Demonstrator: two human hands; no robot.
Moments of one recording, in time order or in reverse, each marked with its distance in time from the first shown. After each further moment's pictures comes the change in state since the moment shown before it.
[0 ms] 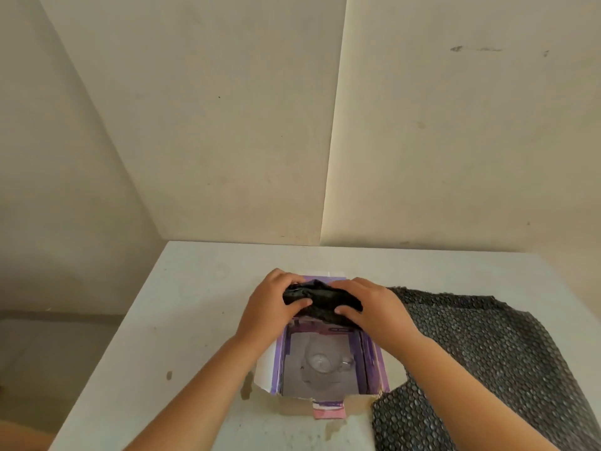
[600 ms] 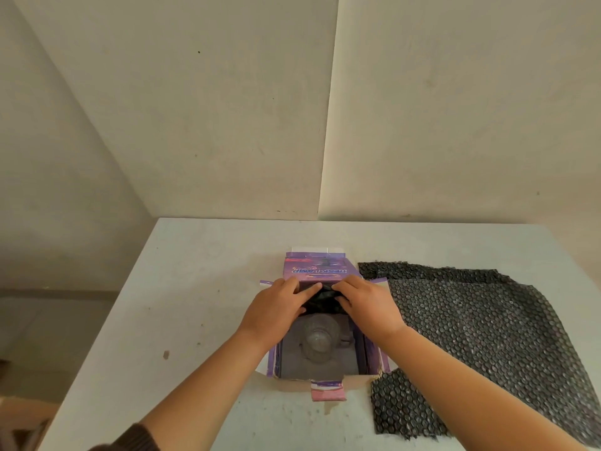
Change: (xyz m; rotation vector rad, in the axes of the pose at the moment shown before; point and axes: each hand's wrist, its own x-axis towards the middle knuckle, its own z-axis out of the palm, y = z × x) left_hand -0.014 -0.038 0.039 0.577 -0.260 0.348; right_hand -0.002 0.046 0.067 -0.240 0.098 -0.131
